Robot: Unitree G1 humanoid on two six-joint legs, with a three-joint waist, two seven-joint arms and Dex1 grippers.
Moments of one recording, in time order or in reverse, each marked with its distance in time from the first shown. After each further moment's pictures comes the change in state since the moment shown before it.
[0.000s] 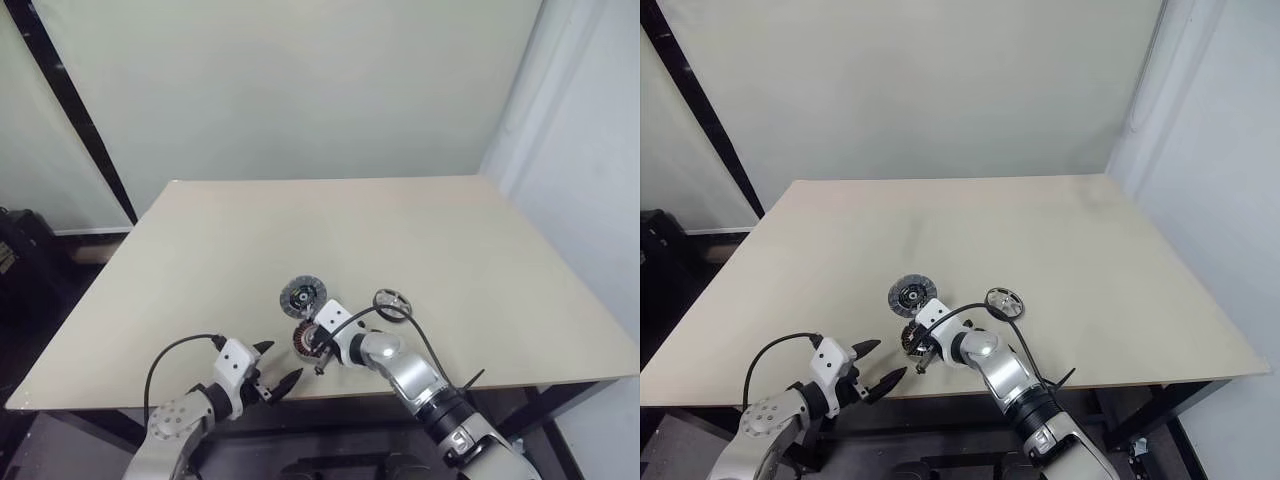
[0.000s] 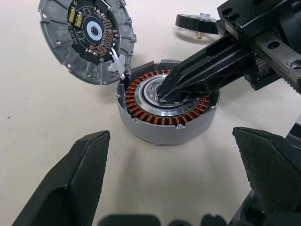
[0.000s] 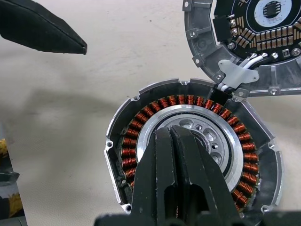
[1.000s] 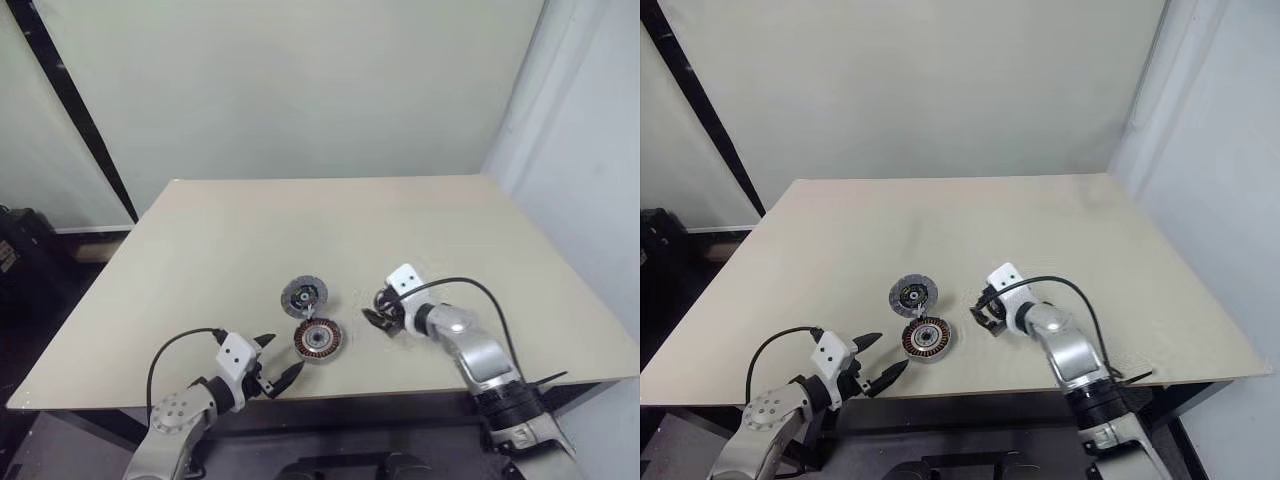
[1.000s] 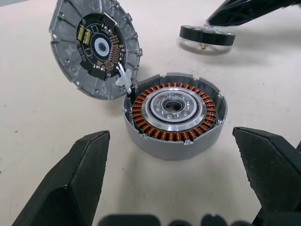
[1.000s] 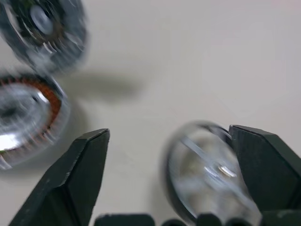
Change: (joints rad) left arm -0.036 -0.010 0.001 0.012 -0.002 -0.010 0.002; right arm 0.049 -0.349 -0.215 -0.324 0.057 0.183 -0.006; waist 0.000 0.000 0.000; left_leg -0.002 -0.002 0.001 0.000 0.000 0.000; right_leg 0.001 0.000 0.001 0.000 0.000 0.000
